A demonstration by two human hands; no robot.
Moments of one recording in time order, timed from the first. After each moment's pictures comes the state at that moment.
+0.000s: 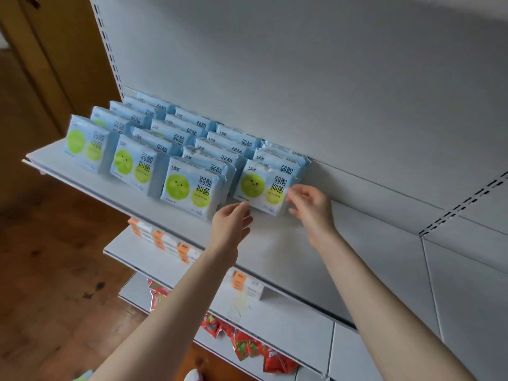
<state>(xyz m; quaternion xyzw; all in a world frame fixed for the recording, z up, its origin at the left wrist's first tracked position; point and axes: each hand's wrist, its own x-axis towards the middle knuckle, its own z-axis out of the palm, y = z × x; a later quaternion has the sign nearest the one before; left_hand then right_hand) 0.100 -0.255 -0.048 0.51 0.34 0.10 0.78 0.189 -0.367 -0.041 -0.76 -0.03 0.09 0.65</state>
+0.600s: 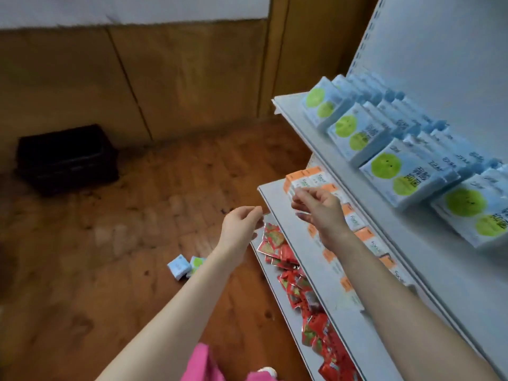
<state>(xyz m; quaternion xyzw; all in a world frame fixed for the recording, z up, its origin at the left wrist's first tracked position) -0.166 -0.155 -0.097 0.47 0.53 0.28 0.64 -0.016 -0.191 -0.082 -0.70 -0.27 0.40 0.53</state>
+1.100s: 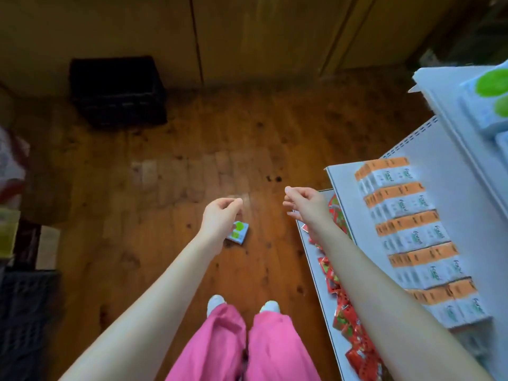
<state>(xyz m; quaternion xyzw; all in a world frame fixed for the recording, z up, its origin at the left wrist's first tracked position) -0.372 -0.033 -0.189 0.35 0.66 0.27 0.61 -0.200 -0.046 -0.179 -0.73 -0.27 0.49 0.38</state>
